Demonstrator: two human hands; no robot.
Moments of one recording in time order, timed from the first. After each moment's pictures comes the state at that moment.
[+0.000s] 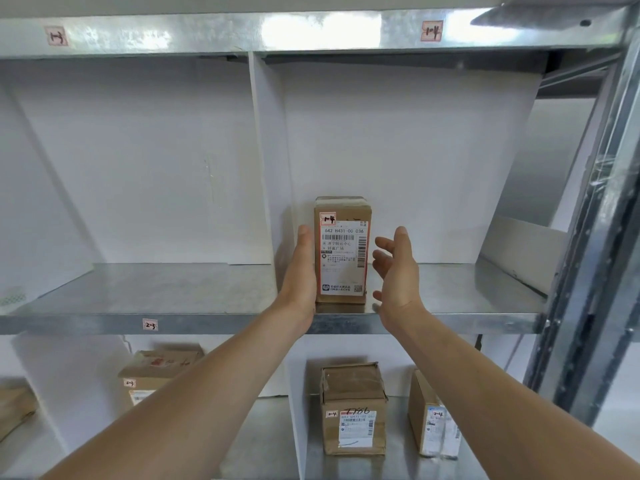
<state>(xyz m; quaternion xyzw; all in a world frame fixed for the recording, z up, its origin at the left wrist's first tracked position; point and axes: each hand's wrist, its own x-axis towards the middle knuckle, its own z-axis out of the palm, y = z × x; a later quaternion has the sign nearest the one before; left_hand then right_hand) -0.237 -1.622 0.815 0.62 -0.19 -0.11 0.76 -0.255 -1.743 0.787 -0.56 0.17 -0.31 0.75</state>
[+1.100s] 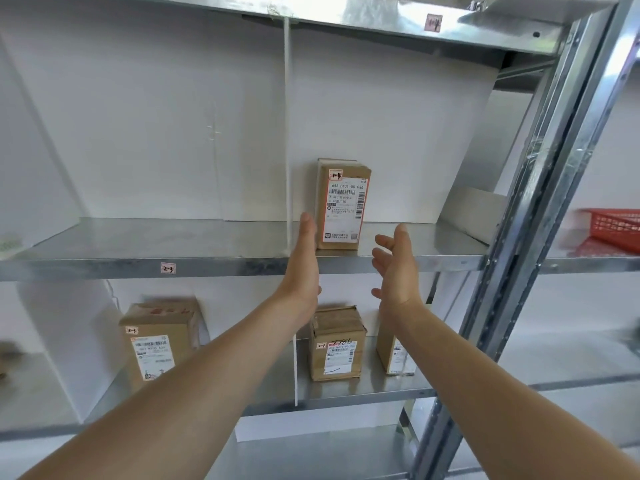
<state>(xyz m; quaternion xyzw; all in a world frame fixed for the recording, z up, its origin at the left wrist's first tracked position) -0.285 -1.545 0.776 0.59 -0.22 -0.21 0.75 -0.336 -1.657 0.752 -0.58 0.24 -0.35 0.69</state>
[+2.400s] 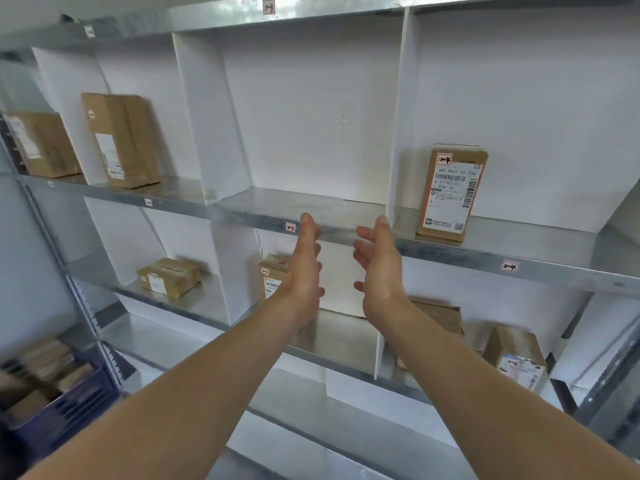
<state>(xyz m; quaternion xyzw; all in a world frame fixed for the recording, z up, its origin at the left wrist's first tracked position) -0.318 -1.457 0.746 0.63 -0.02 -0.05 0.77 -0.328 -1.556 0.739 -0.61 0.06 -0.16 0.77</state>
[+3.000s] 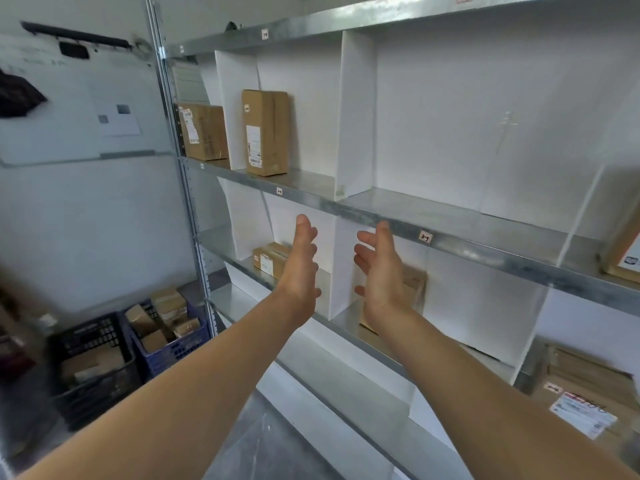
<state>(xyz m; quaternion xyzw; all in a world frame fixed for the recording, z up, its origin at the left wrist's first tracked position) -0.307 -1.255 0.731 0.61 0.08 0.06 0.78 -0.301 -1.362 0.733 -0.64 -0.01 -0.02 0.77</state>
